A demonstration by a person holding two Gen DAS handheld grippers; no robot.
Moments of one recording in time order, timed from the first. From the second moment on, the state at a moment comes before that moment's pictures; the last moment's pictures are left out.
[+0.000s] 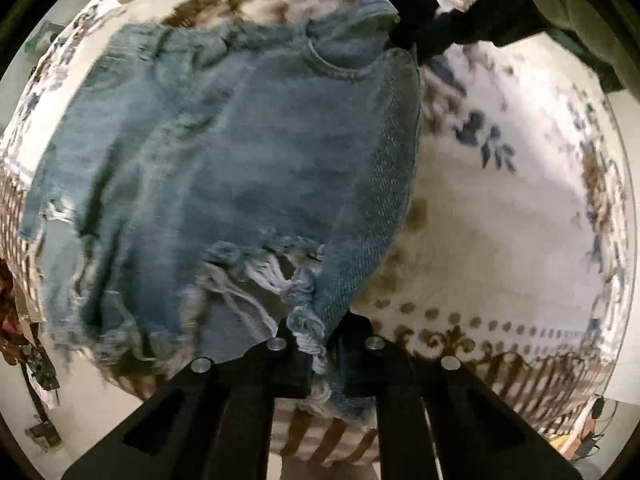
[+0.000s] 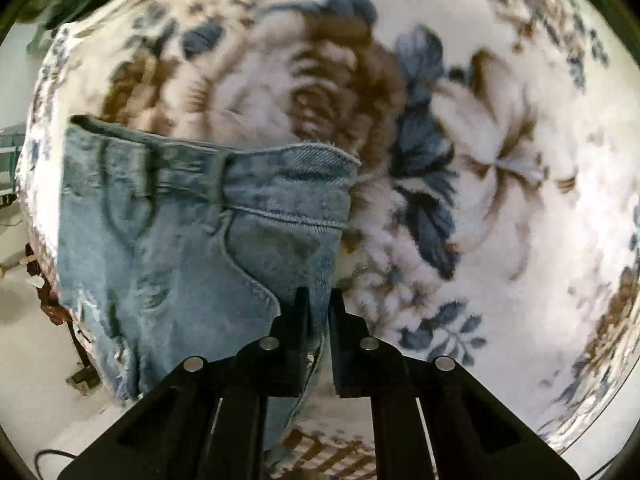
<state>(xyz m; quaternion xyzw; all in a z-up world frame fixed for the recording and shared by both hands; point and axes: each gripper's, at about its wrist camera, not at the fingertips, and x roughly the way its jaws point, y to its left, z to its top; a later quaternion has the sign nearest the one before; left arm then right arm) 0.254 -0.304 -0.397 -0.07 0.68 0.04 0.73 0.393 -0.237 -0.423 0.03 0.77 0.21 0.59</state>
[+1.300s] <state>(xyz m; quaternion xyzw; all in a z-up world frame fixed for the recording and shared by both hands) 0.111 0.300 -0.261 -0.33 0.60 0.24 0.69 0.396 0.125 -0.322 -0.08 0.70 0.32 0.63</state>
